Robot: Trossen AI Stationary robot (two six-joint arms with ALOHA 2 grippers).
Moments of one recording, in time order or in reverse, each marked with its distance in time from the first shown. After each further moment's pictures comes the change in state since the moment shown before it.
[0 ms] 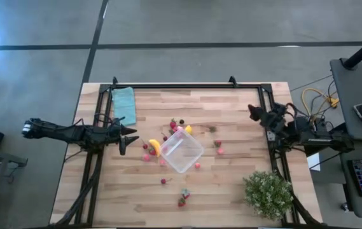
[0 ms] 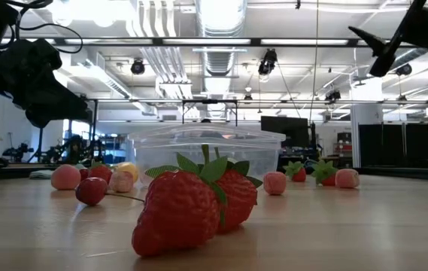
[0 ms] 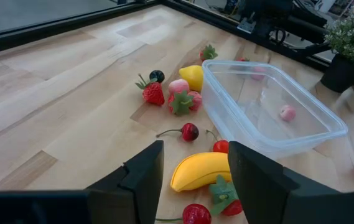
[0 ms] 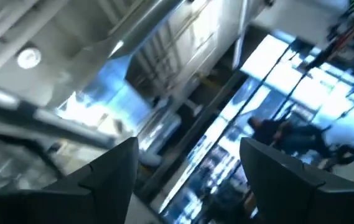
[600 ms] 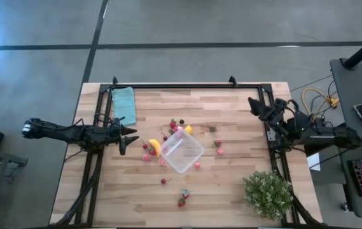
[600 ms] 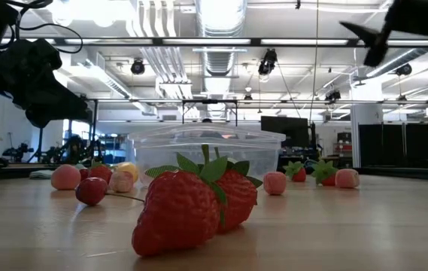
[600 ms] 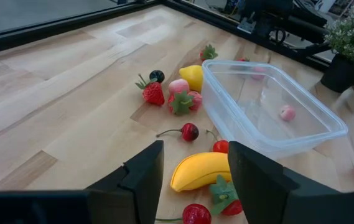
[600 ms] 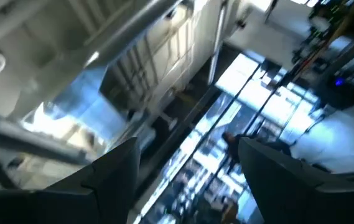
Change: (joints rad) left arm 0.000 0.000 0.000 0.000 0.000 0.000; right arm -0.002 0.227 0.159 0.021 0.047 -0.045
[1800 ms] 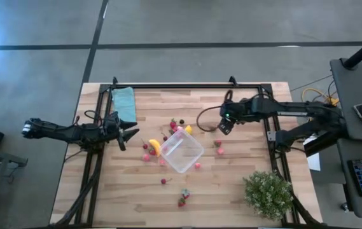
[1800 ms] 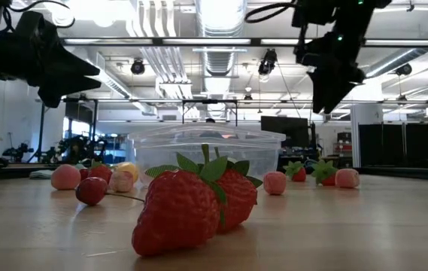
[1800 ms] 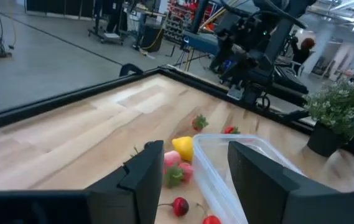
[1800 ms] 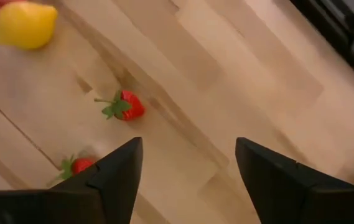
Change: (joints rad) left arm 0.000 0.000 -0.001 0.275 -0.091 0.117; right arm -0.124 0.995 0.867 -1.662 -0.068 -0.347
